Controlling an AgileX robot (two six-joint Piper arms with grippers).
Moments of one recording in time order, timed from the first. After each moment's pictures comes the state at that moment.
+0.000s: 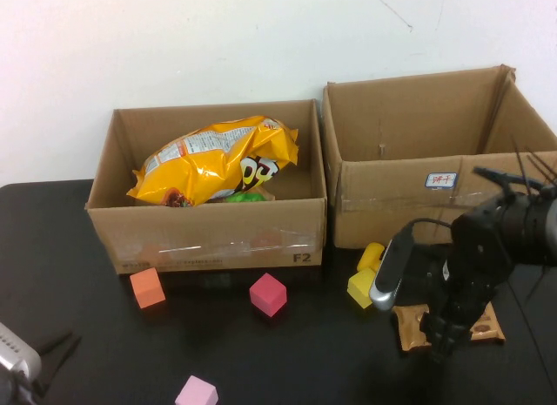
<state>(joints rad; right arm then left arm) 0.45 2.01 -1.12 -0.08 0.58 -0.60 -0.34 0.56 -0.37 -0.10 0.36 0.44</state>
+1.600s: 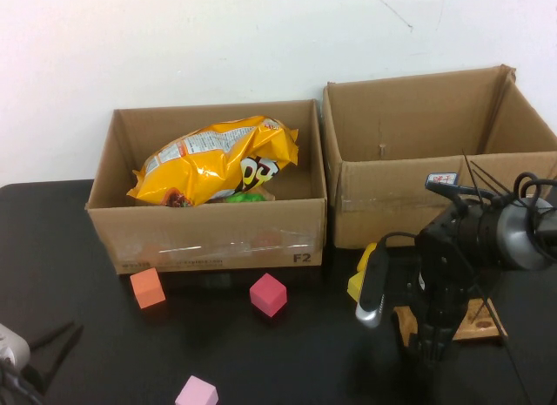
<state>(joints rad) 0.50 2.13 -1.22 -0.24 0.63 -0.59 -0.34 0.56 -0.33 -0.13 0.26 0.37</state>
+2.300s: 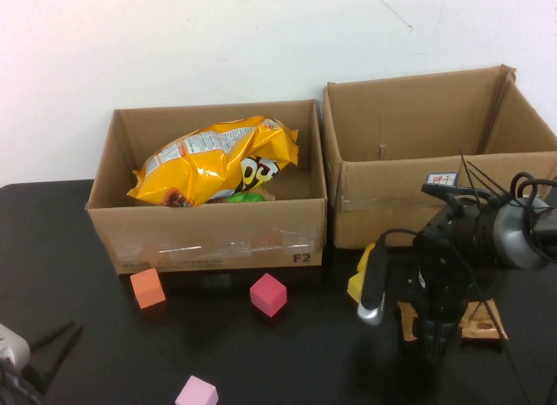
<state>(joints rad) 0.50 2.14 -1.23 -0.31 0.62 -0.55 -0.34 0.56 -0.33 -0.14 0.26 0.37</state>
